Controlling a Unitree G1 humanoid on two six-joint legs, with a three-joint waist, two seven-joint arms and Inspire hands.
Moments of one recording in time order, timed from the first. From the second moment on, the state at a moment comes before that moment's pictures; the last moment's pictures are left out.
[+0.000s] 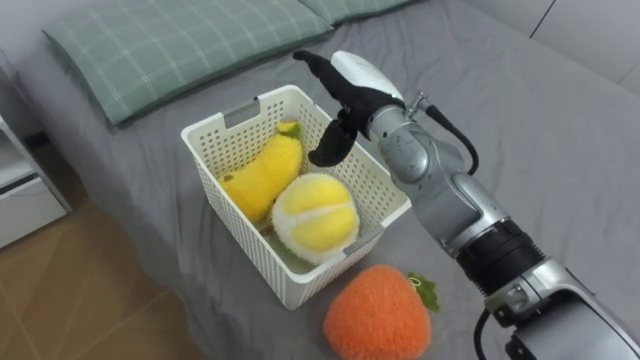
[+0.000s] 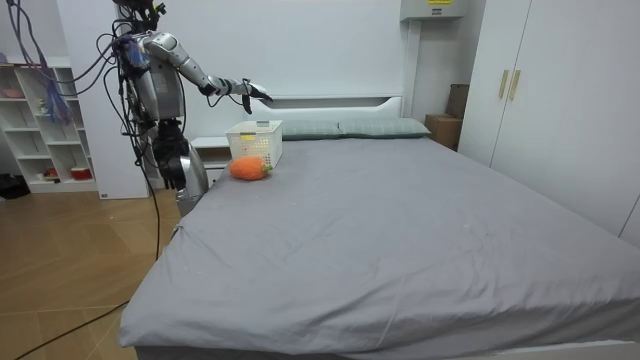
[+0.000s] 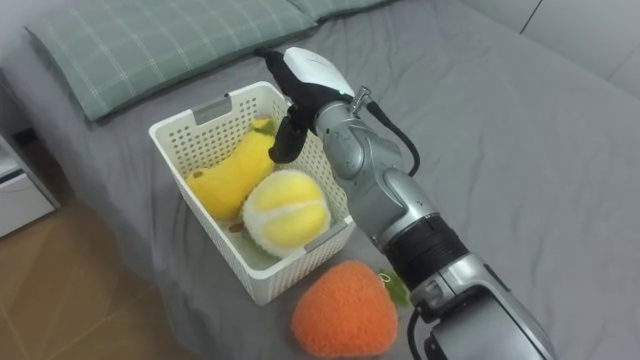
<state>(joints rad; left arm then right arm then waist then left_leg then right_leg) 0.20 0.22 0.04 0.98 0.06 0.20 0.04 -0.69 -0.20 0.48 0.46 -0.48 0.20 0.08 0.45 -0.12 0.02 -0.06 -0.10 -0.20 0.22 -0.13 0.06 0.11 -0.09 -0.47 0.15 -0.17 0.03</state>
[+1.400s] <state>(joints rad) 0.19 0.21 0.04 0.96 0.07 0.19 0.04 -0.69 -0.31 0.26 0.41 -0.11 0.16 0.00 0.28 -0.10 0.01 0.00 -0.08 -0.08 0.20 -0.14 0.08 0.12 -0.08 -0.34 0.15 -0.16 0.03</state>
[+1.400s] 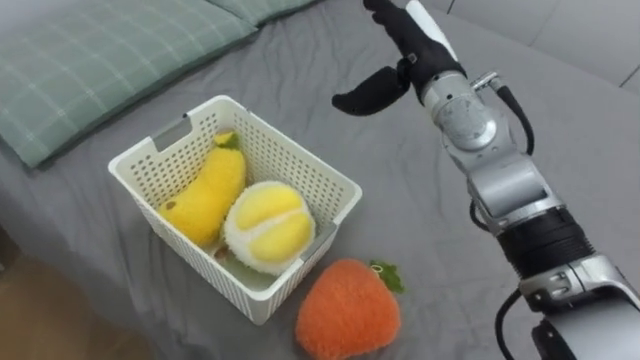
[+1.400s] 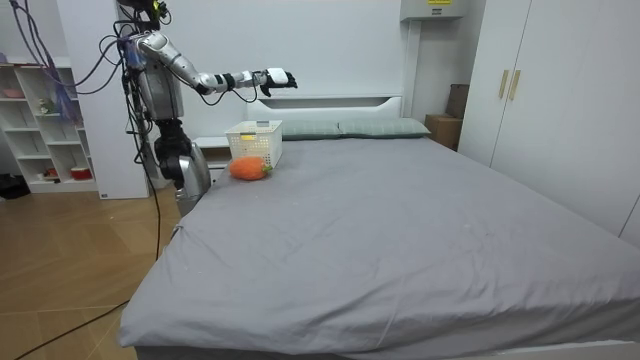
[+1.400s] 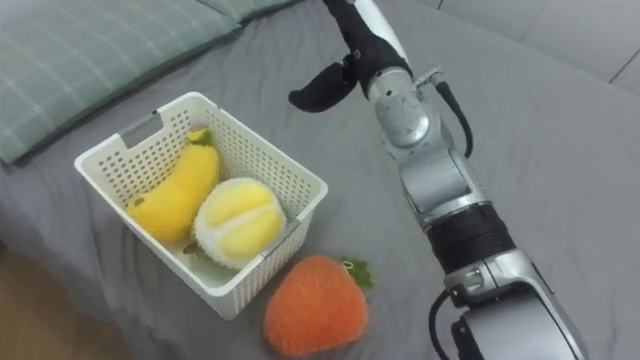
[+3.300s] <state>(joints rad) 0.16 0.21 0.02 0.97 -0.12 0.10 0.03 -0.04 -0.30 0.33 0.15 -0.21 0.18 0.52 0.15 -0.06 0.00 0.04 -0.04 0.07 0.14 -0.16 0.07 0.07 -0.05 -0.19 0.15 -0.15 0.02</state>
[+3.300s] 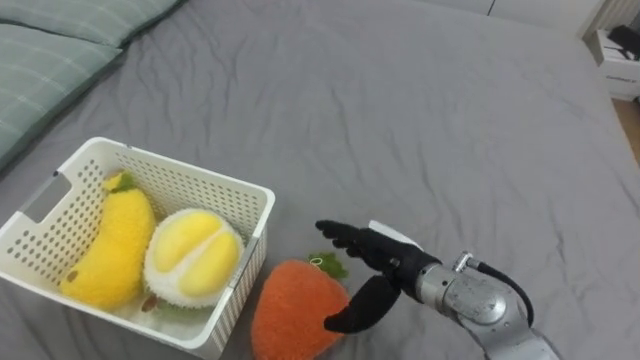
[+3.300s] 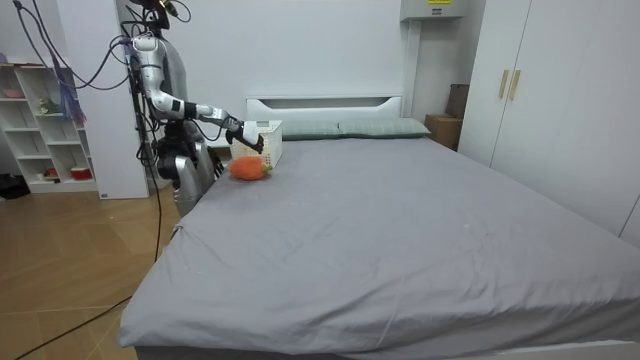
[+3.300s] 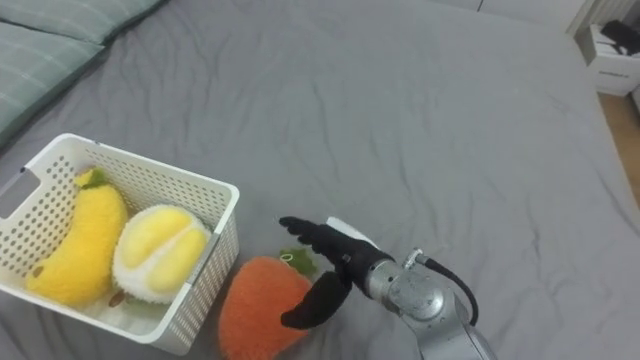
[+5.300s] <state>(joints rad) 0.19 0.18 -0.01 0.98 -0.12 0.04 0.07 -0.06 -0.21 0.33 0.27 -0.47 0.17 0.28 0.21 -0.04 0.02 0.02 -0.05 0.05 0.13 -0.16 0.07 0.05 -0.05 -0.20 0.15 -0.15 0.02</state>
